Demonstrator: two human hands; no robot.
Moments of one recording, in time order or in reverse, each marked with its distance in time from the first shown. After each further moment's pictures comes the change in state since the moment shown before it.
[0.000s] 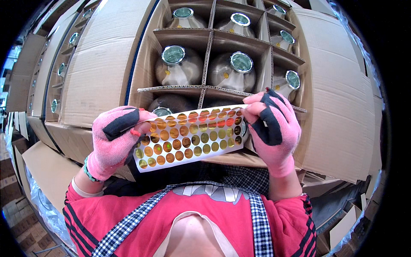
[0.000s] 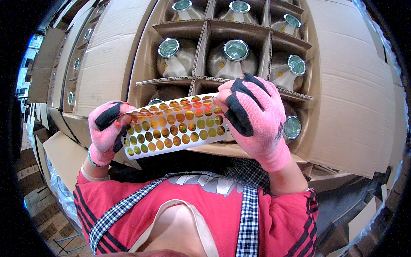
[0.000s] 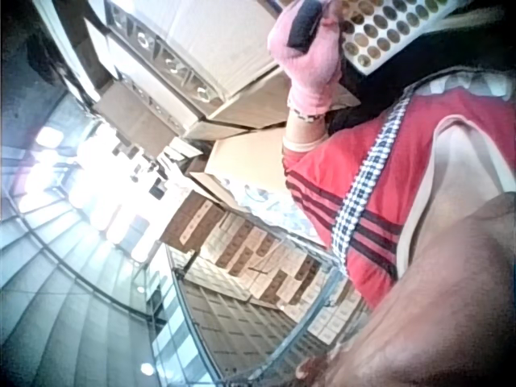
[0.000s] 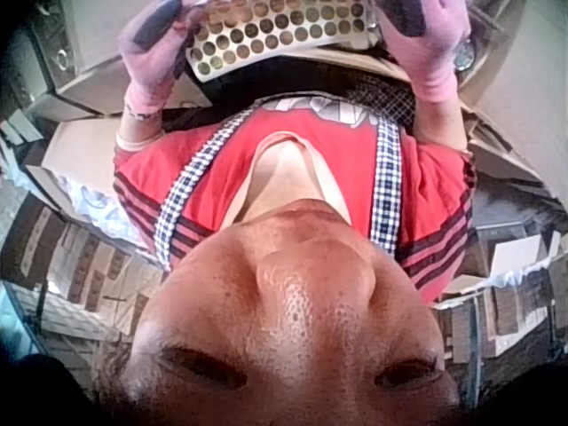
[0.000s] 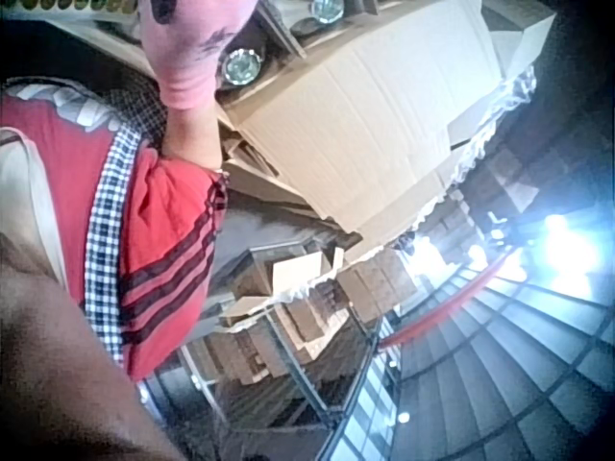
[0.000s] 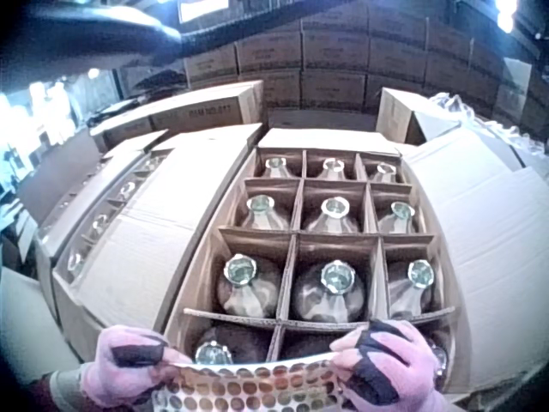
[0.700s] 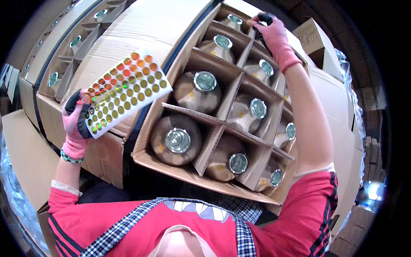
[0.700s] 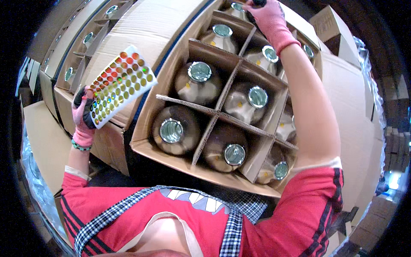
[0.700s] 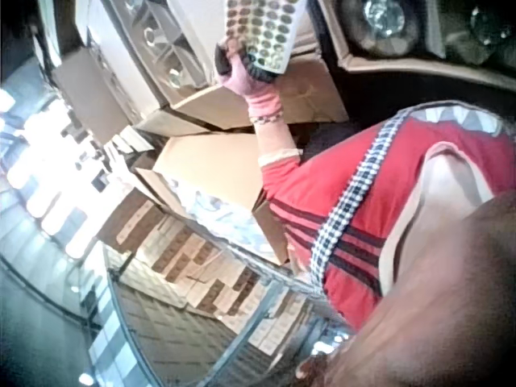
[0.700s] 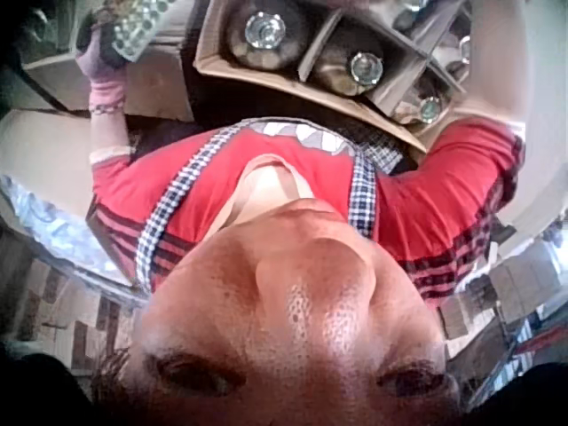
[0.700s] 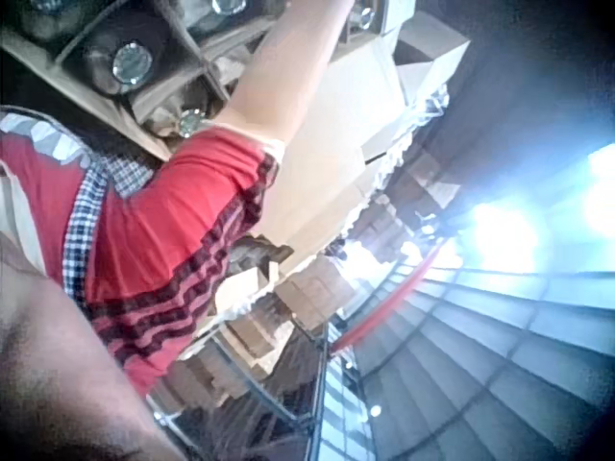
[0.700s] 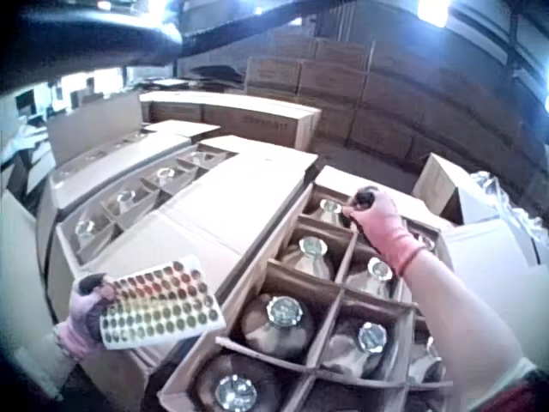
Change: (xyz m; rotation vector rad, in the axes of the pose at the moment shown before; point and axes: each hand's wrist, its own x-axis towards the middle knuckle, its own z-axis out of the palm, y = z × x) left_hand -0.068 -0.136 -0.121 -0.458 0.716 0.127; right_hand 0.233 0.171 0.085 -0.041 -0.122 0.077
